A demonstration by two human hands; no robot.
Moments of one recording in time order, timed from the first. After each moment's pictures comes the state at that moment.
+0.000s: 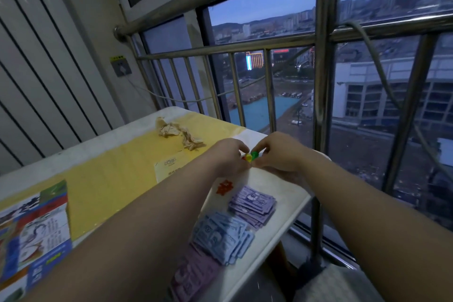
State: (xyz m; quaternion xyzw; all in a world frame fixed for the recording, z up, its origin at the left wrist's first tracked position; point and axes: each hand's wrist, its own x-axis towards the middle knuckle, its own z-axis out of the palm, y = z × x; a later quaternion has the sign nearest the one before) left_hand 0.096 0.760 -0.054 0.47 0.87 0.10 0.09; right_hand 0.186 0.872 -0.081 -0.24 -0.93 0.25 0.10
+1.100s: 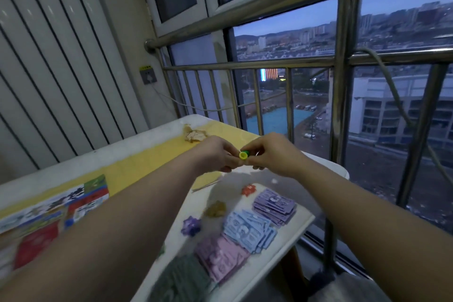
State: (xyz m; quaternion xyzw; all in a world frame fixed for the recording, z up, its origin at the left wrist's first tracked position) left_hand 0.075 0.693 -0.018 0.36 0.84 0.33 0.22; right_hand 0.180 0.819 -0.046 -0.08 -0.92 0.32 0.19
